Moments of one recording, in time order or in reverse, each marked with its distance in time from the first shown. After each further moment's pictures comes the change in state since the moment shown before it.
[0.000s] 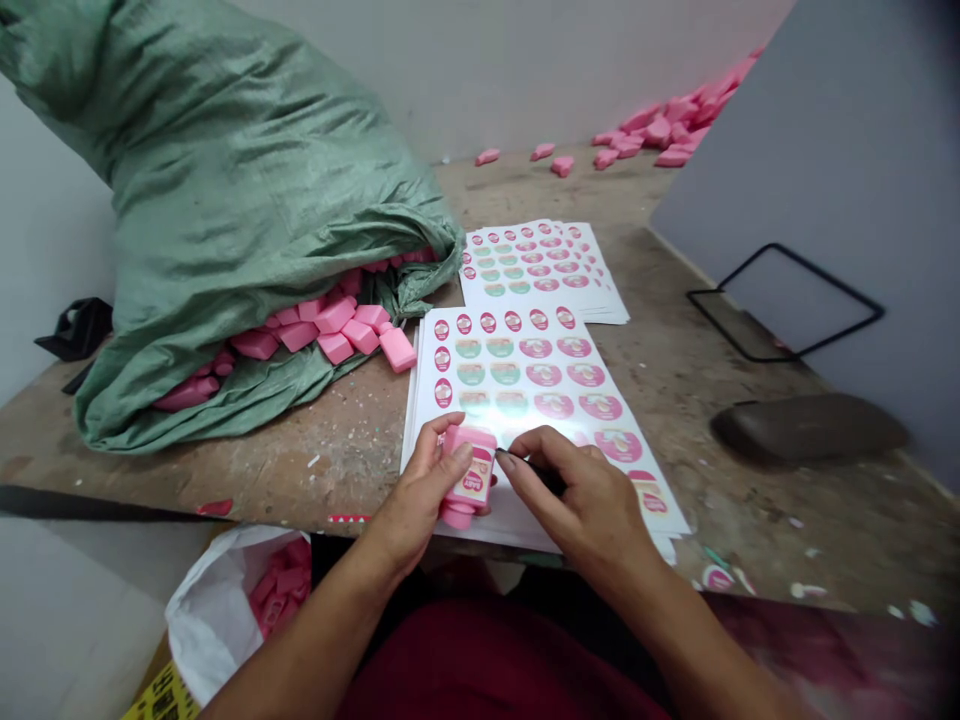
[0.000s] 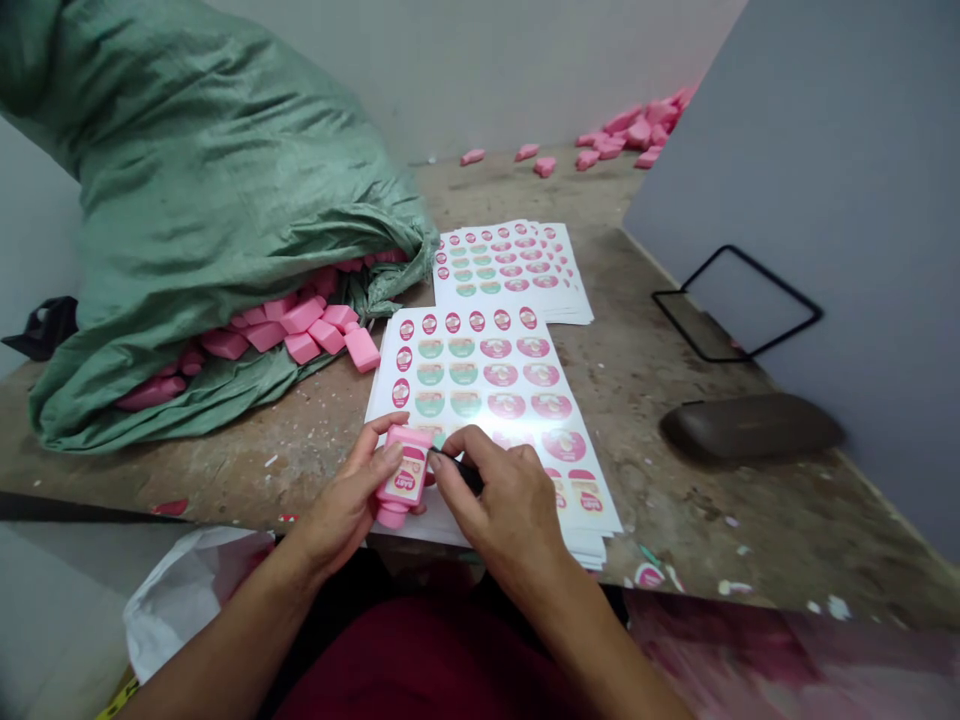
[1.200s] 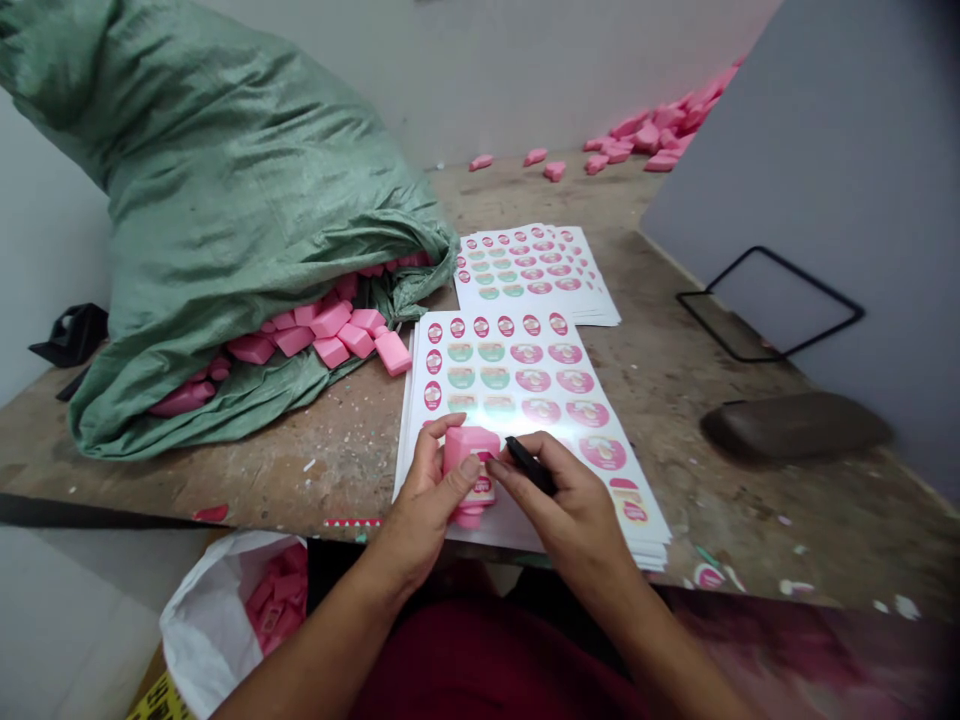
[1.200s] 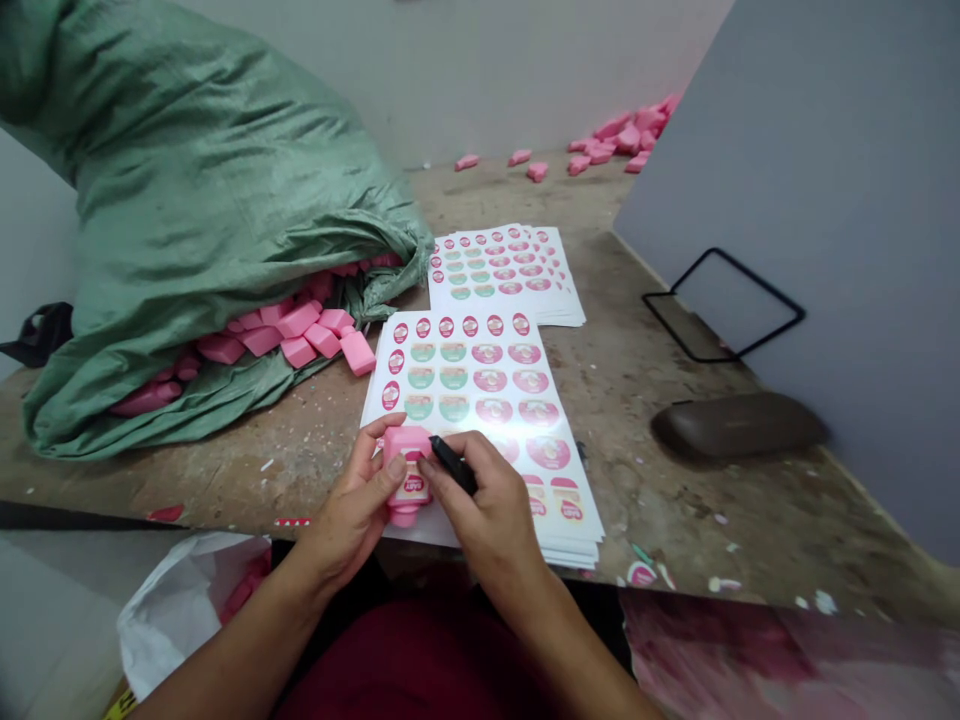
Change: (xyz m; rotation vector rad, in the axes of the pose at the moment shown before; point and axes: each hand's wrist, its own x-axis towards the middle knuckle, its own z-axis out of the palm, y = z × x) left_hand -0.002 -0.010 0.010 -0.064 -0.022 0.070; right_hand 0.001 -0.017 0.000 0.564 -0.044 0.197
